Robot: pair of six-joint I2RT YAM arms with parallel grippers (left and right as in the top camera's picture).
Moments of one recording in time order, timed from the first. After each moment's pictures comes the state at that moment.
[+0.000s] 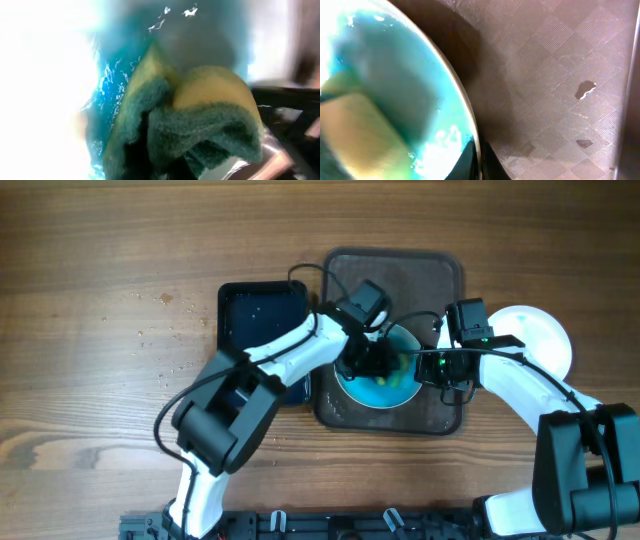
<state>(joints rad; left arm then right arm) -0.70 2.10 1.43 -0.66 0.38 -0.59 0.13 1.63 0.80 -0.51 -0.22 0.37</state>
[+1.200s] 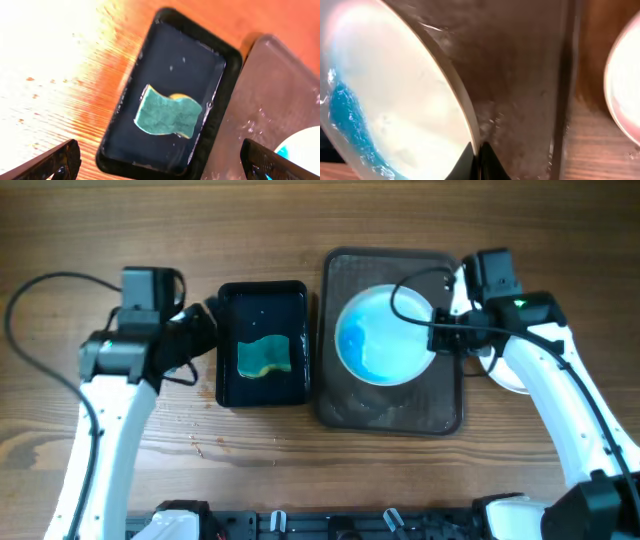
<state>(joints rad) -0.05 1.27 1.16 -0.94 0.08 -0.57 0.18 1.49 1.22 -0.97 -0.15 0.29</state>
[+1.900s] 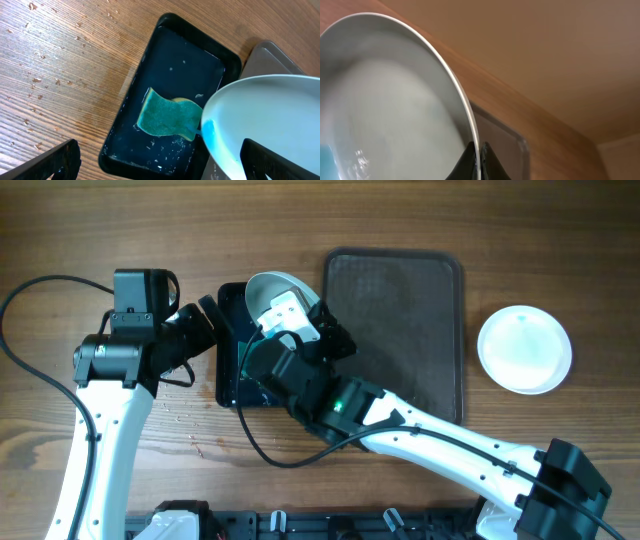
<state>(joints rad) -0.03 1.26 1.16 -0.94 0.08 -0.57 1.05 1.63 1.23 -0.29 1.04 -0.03</state>
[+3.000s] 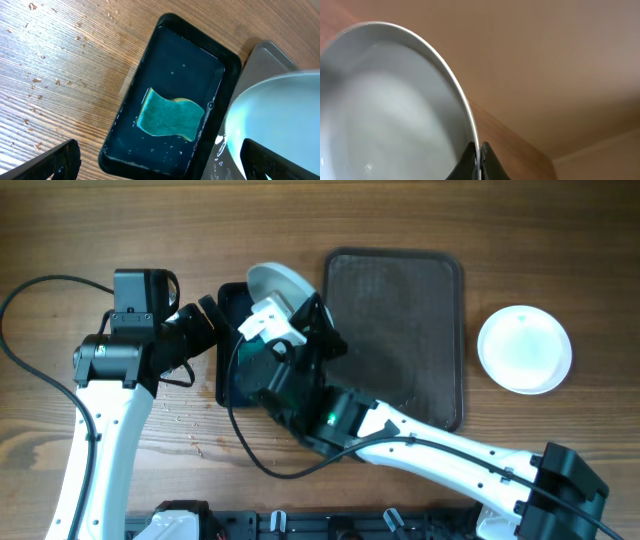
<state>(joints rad) -0.03 1.26 1.16 -0.94 0.08 -0.57 1.10 1.63 1.23 -0.09 1.21 -0.30</state>
